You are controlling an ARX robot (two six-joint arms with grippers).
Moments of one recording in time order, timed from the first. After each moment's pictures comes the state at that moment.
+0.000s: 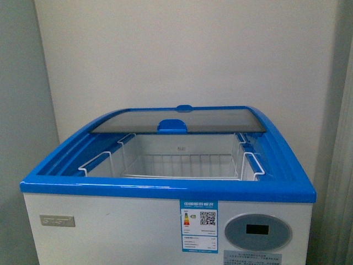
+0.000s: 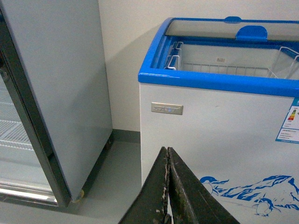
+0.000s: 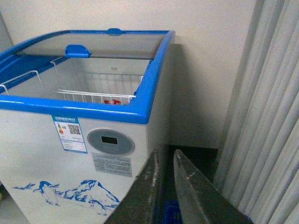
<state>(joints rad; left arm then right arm) 0.00 0.00 0.01 0.00 0.00 0.00 0.00 0.19 0.25 -0.07 0.00 0.01</state>
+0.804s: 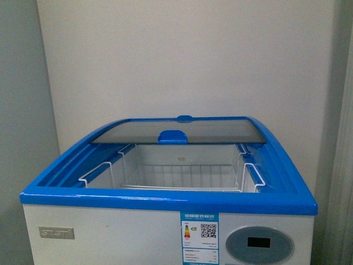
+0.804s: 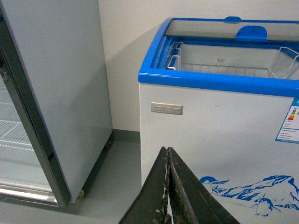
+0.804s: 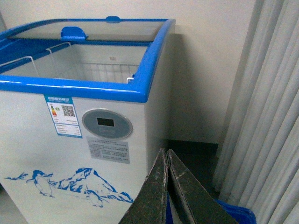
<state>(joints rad) 0.00 0.00 0.01 0.00 0.00 0.00 0.00 0.05 0.05 -0.01 0.00 0.01</state>
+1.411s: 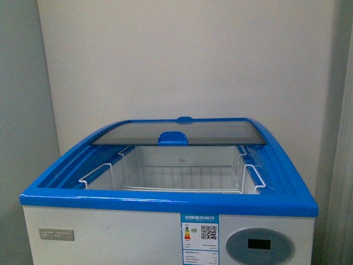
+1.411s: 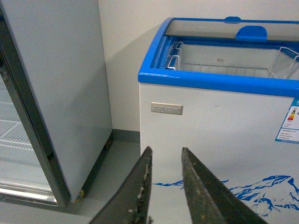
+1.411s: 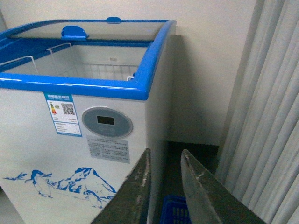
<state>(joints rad) 0.00 0.00 0.01 0.00 0.00 0.00 0.00 0.01 0.02 0.00 0.00 0.00</state>
